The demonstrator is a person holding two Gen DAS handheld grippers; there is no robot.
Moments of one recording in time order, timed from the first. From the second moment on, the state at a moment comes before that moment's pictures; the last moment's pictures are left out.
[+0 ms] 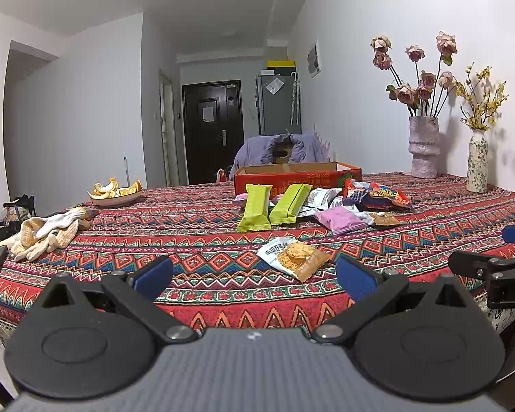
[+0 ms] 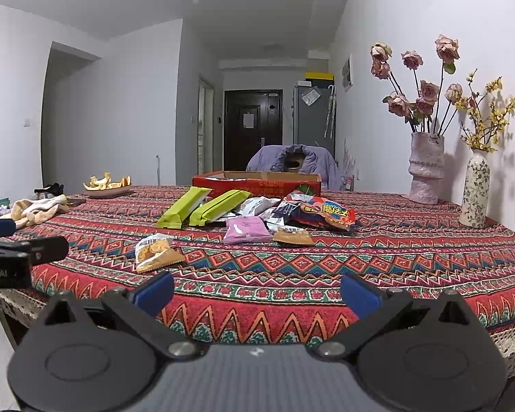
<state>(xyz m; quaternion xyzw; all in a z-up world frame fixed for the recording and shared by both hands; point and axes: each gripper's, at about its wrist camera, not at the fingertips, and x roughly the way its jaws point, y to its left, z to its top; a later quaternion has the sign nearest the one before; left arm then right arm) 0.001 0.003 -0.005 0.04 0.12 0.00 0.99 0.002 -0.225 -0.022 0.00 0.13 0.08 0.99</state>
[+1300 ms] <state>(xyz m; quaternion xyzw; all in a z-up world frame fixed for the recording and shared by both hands) 0.000 0.006 0.002 0.03 0.11 0.00 0.99 0.002 -0.227 -0.016 0.01 0.12 0.08 0.99</state>
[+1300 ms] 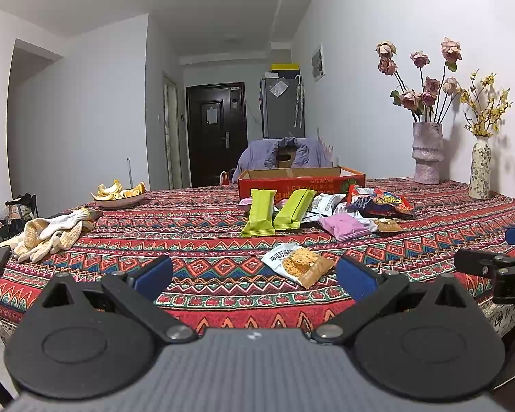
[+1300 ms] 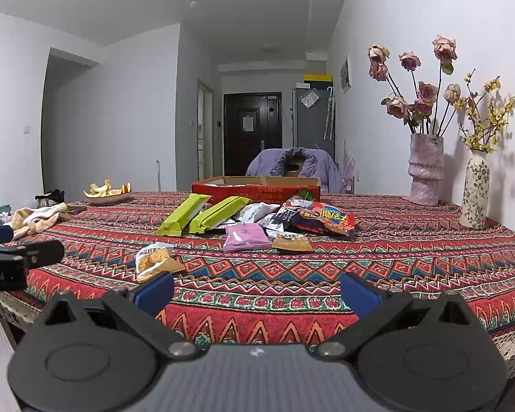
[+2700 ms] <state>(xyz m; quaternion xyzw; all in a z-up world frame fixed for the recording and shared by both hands) 0.212 -0.025 -0.019 -0.03 0.32 -0.04 0.95 0.192 -0.249 -0.008 0.00 0.24 0.11 0.96</state>
